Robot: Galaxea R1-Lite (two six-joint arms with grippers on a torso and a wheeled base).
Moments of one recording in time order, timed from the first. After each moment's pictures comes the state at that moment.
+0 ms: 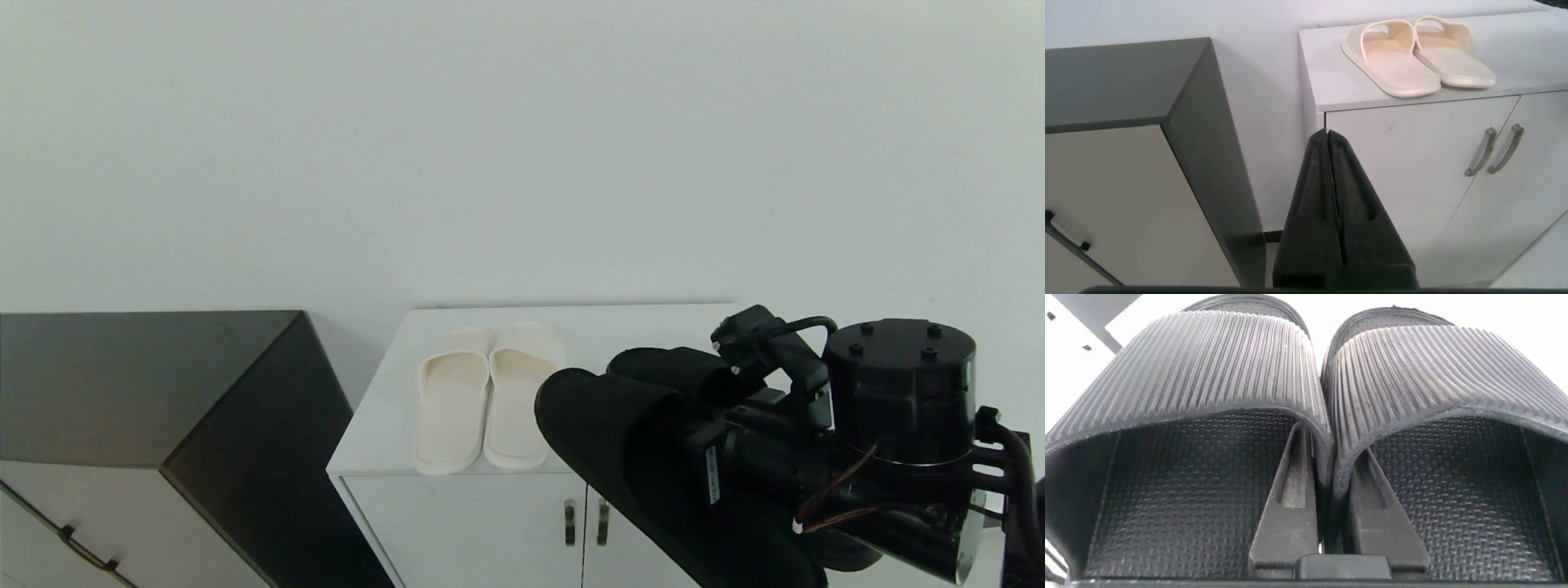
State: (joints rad) left arm 0.00 0.00 0.00 0.00 -0.04 0.05; right arm 0.83 1.59 -0.68 -0.60 -0.18 0.12
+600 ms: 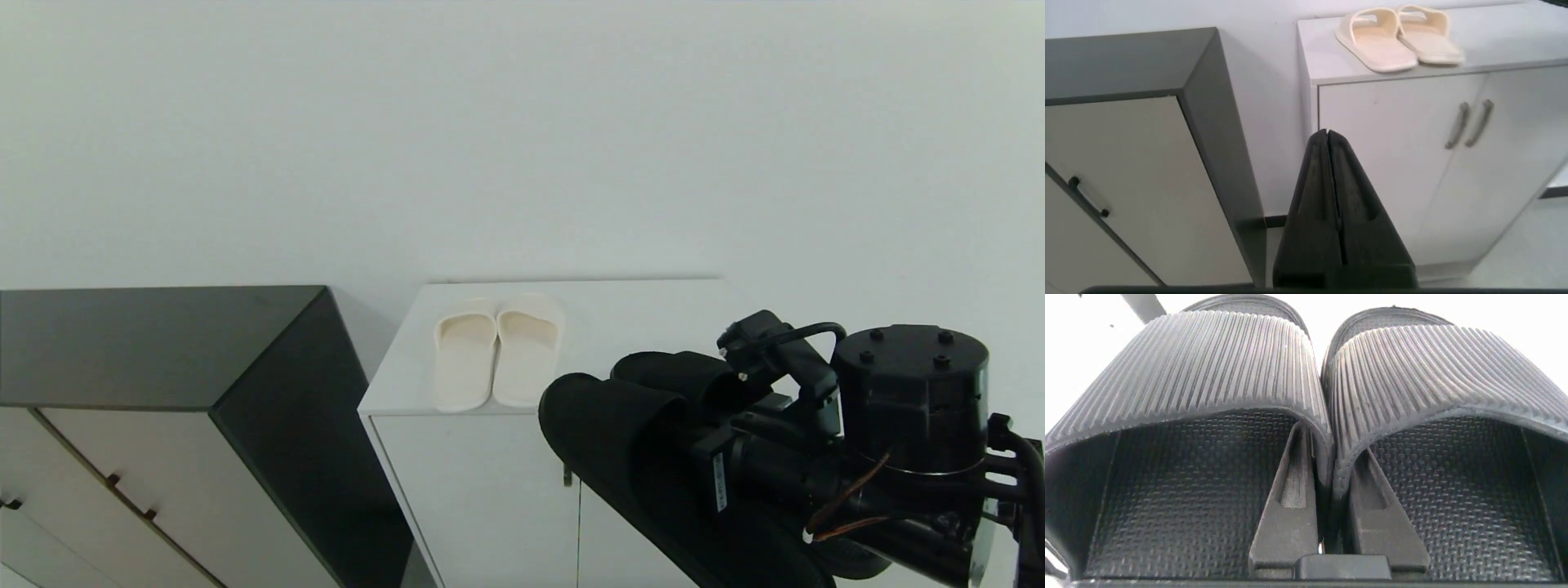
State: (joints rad) left arm 0.00 0.00 0.00 0.00 -0.04 0.05; right arm 0.83 1.58 -0.66 -0.60 -0.18 0.12
